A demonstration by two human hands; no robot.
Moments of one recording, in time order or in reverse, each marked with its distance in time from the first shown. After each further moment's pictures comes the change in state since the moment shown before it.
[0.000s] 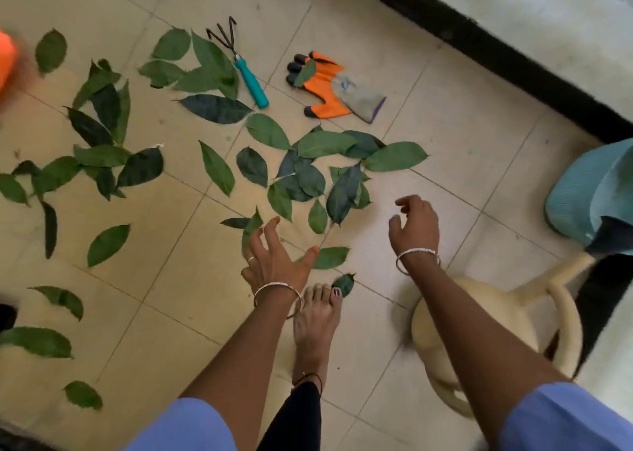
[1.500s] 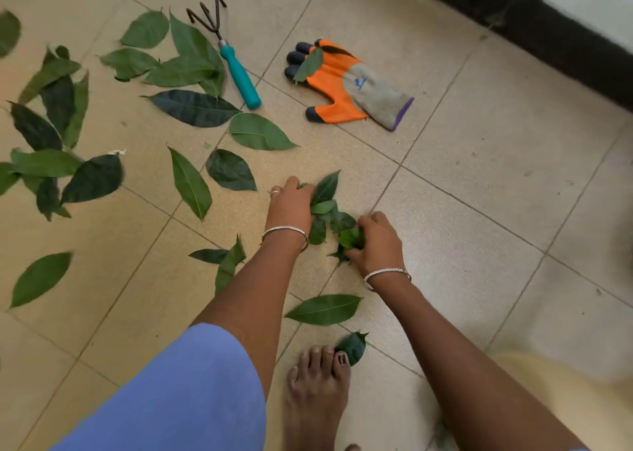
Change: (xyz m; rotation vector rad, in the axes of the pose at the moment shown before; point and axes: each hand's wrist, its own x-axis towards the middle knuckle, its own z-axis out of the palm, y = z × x) left_hand 0.190 0.049 0.084 0.300 0.008 0.468; right_hand 0.065 -0.005 0.127 -0.114 -0.245 -0.250
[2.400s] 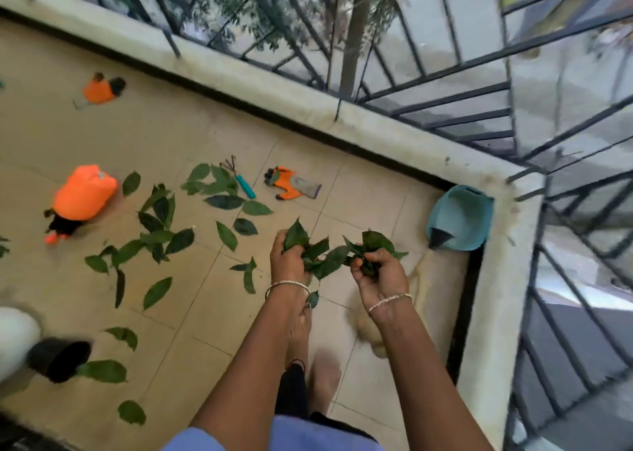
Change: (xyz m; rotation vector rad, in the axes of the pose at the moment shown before) left_hand -0.380 0.211 -0.361 -1.633 0.013 -0.527; right_hand -0.371 -0.170 -0.390 2.099 0.343 0.686
